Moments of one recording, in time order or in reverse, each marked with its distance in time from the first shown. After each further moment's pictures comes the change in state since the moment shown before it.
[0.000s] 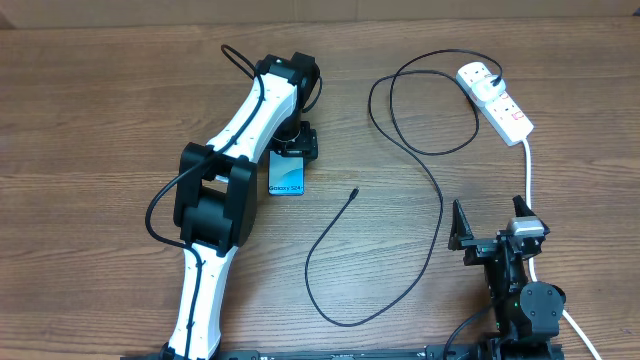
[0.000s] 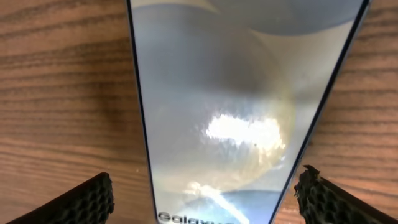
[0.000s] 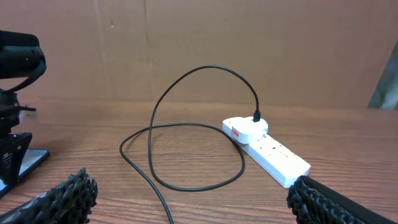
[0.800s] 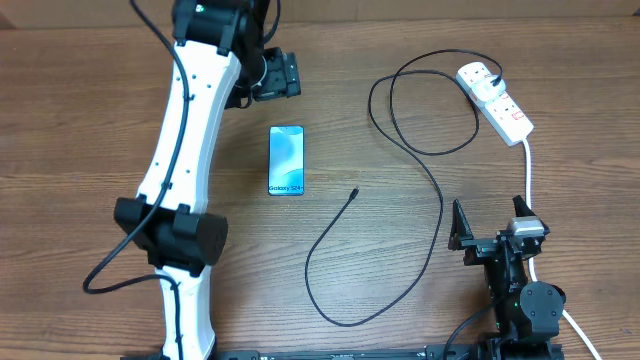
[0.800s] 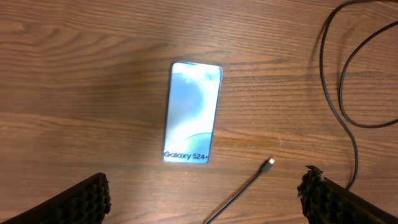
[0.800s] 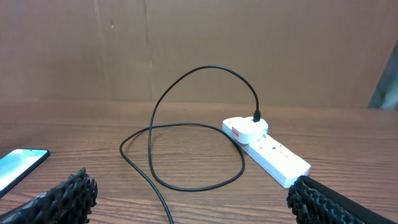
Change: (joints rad) left arm 0.090 -0.209 0.455 -0.262 0.110 0.000; right arm 0.000 0.000 0.000 0.000 0.000 0.000
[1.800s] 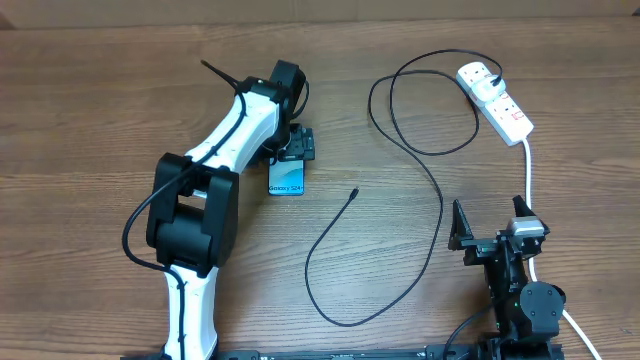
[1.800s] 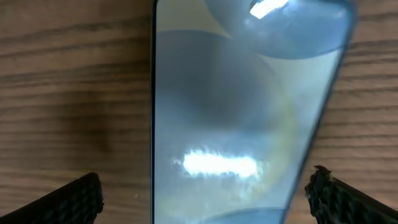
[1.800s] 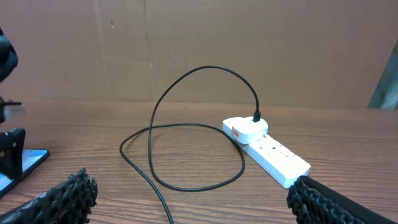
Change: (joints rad) left arm -0.058 0.014 -0.816 0.629 -0.081 0.001; right arm 0.000 0.000 0.000 0.000 0.000 -0.001
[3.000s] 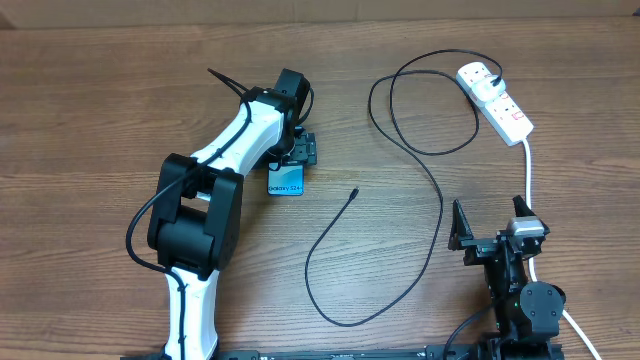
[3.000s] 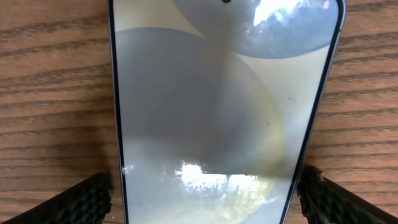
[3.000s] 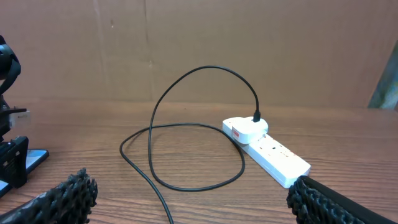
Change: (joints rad) left arm -0.022 -0.010 -0.064 0.095 -0.004 0.007; right arm 0.000 0.000 0.000 0.000 0.000 0.001
